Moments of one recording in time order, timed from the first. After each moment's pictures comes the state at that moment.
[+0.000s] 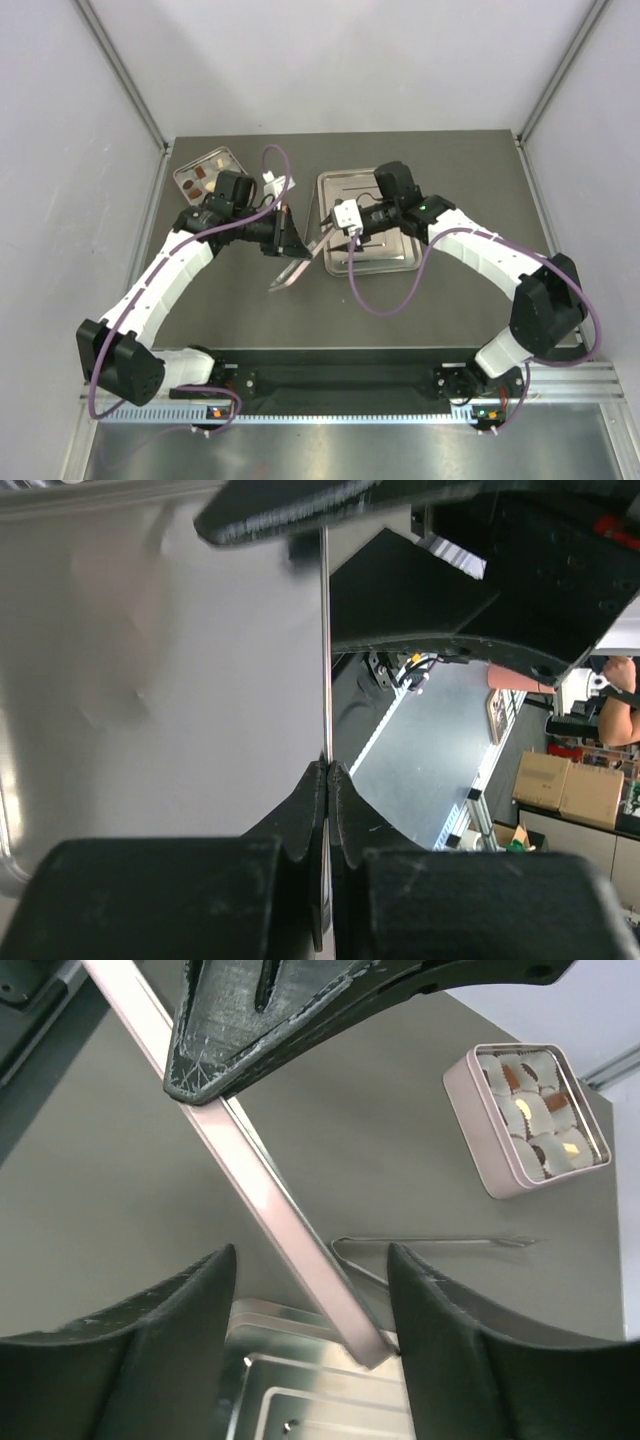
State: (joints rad) left arm -0.38 1.26 1.18 -0.73 0.83 -0.38; right arm 0.63 1.55 1.23 -0.33 -0.96 -1.02
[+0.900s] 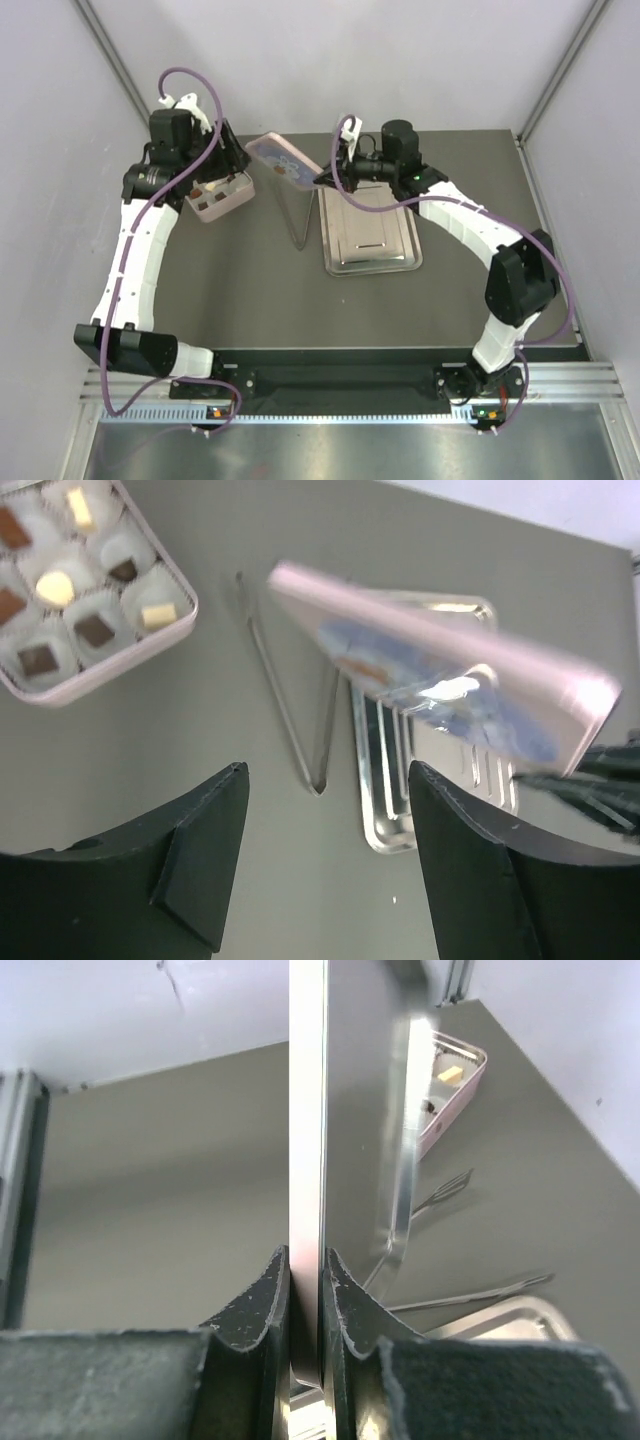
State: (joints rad) left arm -0.12 1.40 1.69 -0.80 0.13 -0.40; right arm 0.54 1.74 1.49 0.04 -0.78 -0.18
